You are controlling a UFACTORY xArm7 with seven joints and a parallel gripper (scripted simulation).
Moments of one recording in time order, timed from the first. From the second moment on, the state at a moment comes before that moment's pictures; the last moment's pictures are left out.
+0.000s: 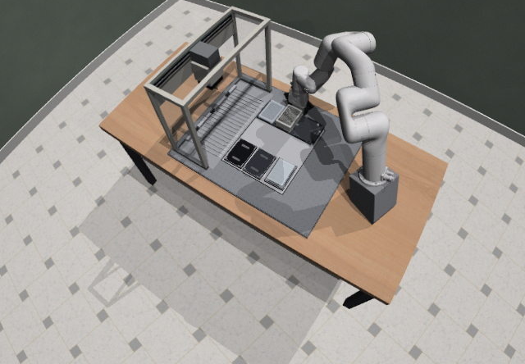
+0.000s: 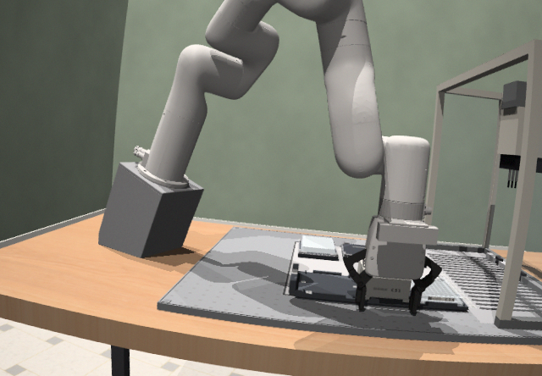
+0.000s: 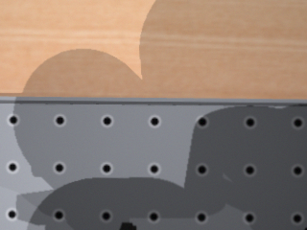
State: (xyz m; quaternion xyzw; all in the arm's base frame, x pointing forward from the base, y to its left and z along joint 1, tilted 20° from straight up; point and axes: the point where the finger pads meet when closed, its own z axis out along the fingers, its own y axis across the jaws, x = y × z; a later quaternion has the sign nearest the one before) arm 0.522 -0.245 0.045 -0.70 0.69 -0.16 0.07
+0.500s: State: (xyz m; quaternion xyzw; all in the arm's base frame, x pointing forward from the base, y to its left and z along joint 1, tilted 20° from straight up) arm 0.521 -0.239 0.045 -0.70 0.69 -0.16 0.07
